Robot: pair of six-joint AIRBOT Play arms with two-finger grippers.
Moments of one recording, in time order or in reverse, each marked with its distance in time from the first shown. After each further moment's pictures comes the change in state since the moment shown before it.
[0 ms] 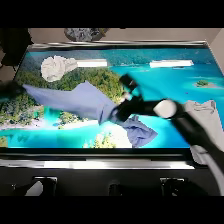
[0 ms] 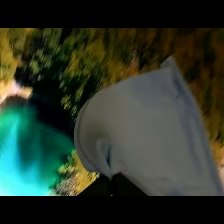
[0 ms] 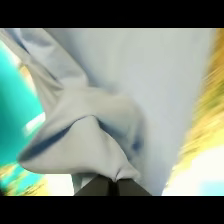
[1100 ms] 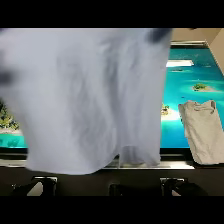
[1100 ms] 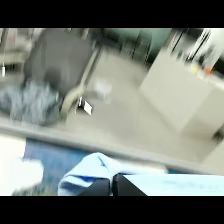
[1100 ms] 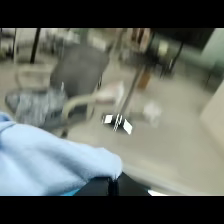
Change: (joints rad) left arm -0.072 0.061 0.299 -0.018 0.141 -0.112; right arm -0.196 -0.082 0.724 -0.702 0.034 0.481
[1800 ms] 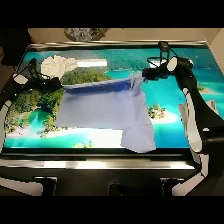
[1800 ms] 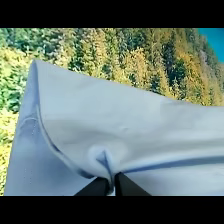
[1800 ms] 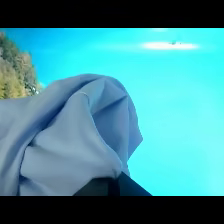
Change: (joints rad) left arm -0.163 -0.754 -0.034 0.020 -0.023 0.088; right arm -0.160 -0.673 0.002 0.407 0.151 0.093
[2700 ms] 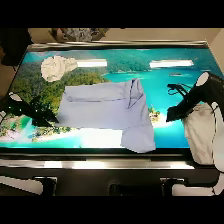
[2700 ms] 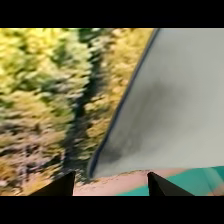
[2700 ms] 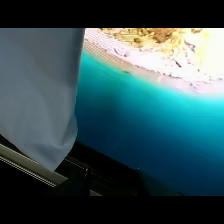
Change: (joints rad) left arm 0.204 -0.022 -0.248 0.143 -0.528 0.029; right arm -0.250 0.272 -0.446 -0.013 0.731 -0.457
